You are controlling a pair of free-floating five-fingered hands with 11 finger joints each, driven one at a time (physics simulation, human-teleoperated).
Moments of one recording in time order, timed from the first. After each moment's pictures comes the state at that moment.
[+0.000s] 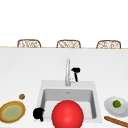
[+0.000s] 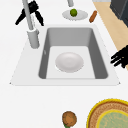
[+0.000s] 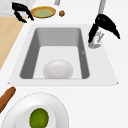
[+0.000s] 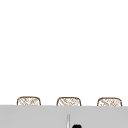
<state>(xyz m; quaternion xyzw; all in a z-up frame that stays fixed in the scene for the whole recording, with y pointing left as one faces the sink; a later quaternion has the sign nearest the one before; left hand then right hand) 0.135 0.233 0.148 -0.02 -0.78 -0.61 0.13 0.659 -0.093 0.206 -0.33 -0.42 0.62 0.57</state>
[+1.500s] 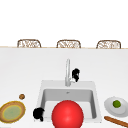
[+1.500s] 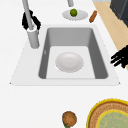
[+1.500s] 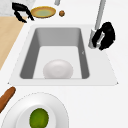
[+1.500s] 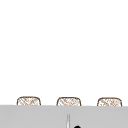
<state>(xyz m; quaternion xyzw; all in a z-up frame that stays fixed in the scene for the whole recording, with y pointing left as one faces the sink) 0.135 0.233 0.148 -0.02 -0.78 -0.61 0.13 0.707 -0.090 0.172 -0.17 -0.23 0.74 0.61</state>
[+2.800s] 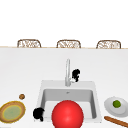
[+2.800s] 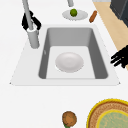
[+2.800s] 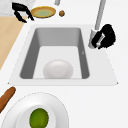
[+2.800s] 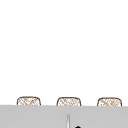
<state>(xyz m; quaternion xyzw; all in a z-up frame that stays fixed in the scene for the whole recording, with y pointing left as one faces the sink) 0.135 0.233 0.148 -0.02 -0.78 -0.61 0.13 0.708 -0.099 0.164 -0.15 -0.28 0.73 0.61</state>
